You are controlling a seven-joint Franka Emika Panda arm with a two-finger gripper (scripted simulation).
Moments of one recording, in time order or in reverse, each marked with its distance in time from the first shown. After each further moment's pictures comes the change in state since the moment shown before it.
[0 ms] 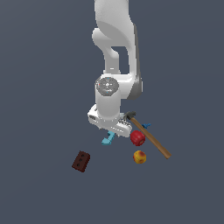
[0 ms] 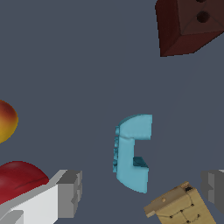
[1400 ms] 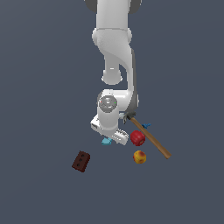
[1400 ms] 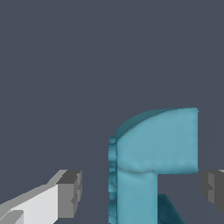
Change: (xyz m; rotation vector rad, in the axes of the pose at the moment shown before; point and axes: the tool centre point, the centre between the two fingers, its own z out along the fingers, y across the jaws) arm -0.004 0.005 0.083 -0.005 0.002 0.074
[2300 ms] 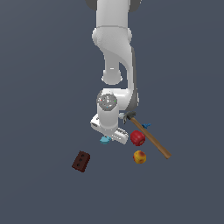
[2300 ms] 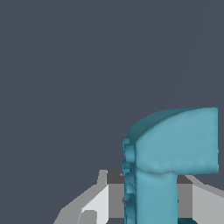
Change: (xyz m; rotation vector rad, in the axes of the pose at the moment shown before) arm -0.002 0.001 -0.005 0.001 0.000 -0.001
